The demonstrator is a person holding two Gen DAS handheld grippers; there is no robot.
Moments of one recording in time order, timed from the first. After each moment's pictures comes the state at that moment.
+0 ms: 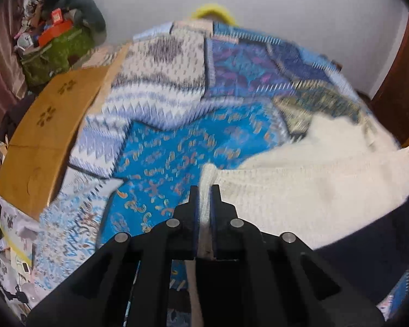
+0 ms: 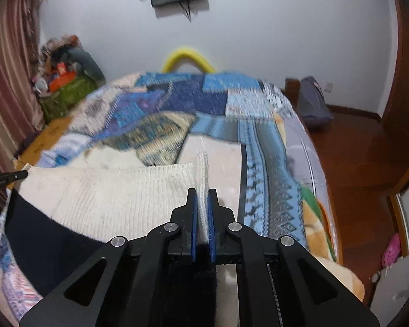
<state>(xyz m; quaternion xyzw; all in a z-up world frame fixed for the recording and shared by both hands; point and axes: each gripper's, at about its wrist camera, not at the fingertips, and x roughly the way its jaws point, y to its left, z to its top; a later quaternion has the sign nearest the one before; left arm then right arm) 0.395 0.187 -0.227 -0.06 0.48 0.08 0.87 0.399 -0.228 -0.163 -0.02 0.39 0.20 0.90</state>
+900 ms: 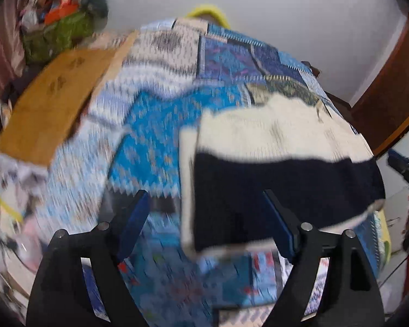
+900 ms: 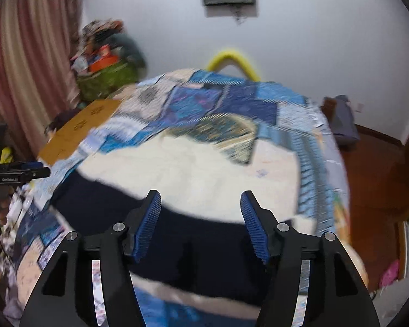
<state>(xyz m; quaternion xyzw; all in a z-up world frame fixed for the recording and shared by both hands) 0.270 0.177 -0.177 -0.14 0.48 0.05 0.87 0.323 -0.169 -0.112 -0.06 0.38 0.30 0.87</state>
